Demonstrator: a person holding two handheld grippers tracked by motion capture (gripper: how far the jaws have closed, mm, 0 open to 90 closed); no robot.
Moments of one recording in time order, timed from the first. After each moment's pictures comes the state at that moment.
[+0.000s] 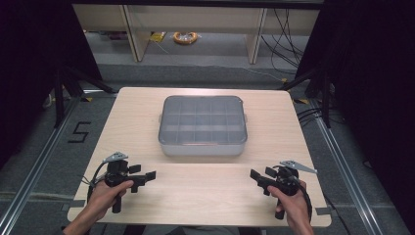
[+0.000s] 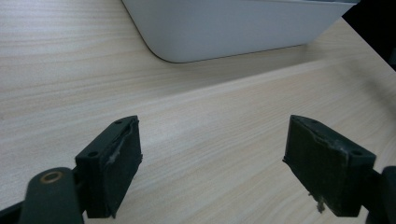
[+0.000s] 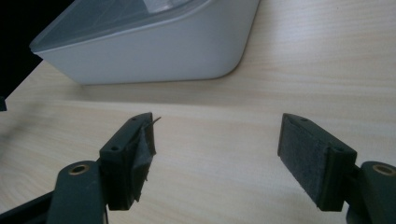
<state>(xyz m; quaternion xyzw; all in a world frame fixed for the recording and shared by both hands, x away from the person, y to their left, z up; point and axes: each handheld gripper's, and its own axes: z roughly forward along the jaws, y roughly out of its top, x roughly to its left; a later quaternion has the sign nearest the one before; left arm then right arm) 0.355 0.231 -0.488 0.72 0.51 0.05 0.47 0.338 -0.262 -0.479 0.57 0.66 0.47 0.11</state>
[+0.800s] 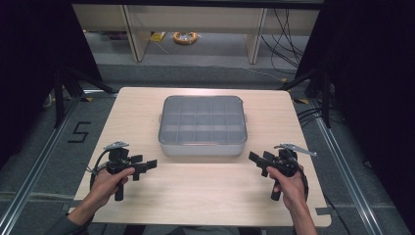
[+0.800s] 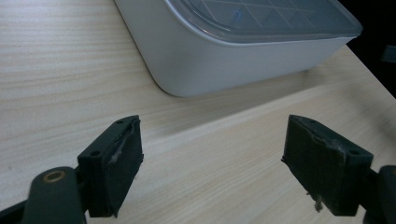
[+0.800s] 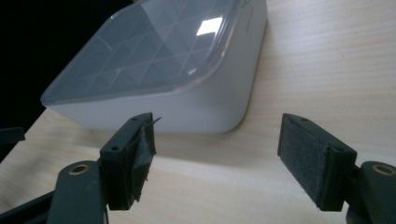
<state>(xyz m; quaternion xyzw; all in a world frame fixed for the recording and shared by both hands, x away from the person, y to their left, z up) 0.389 0.233 -0.475 0.70 0.52 0.03 0.48 0.381 -0.259 -0.459 0.58 0.63 0.50 0.09</state>
